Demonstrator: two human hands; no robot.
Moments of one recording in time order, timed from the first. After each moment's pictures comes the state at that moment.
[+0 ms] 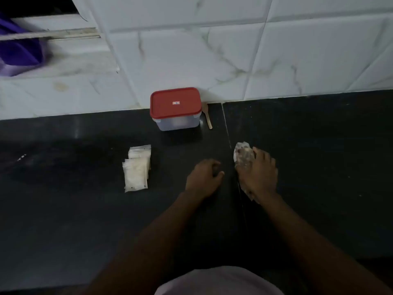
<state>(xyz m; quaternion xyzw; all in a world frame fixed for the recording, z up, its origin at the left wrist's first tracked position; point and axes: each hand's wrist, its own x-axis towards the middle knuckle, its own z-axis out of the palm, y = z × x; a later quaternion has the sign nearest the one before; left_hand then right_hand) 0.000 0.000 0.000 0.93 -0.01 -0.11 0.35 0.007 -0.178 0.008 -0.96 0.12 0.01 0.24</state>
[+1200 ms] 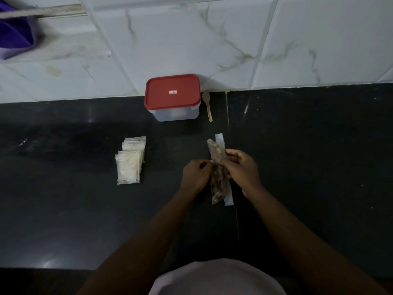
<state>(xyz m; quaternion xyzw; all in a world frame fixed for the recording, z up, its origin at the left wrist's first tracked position) 0.013 -0.017 -0.018 0.82 0.19 -0.13 0.52 0.034 -0.169 0.000 -0.76 0.17 0.18 0.60</state>
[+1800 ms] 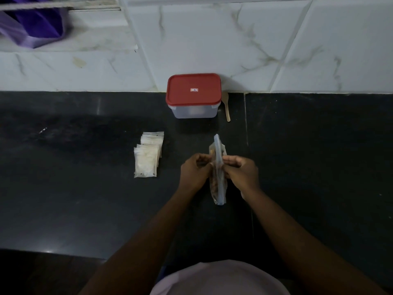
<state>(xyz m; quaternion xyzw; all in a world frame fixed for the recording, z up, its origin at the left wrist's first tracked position) -0.006 0.034 -0.008 0.78 0.22 -0.08 0.59 0.021 -0.120 -0.011 -0.76 0.16 0.19 0.60</state>
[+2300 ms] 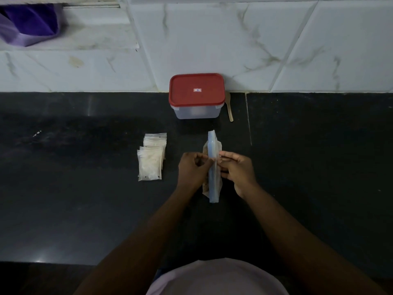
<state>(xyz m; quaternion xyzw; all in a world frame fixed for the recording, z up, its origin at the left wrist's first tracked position) -0.001 0.059 -0.008 0.83 0.20 -0.05 0.52 0.023 -0.083 0.005 -0.66 0.22 0.21 0.69</state>
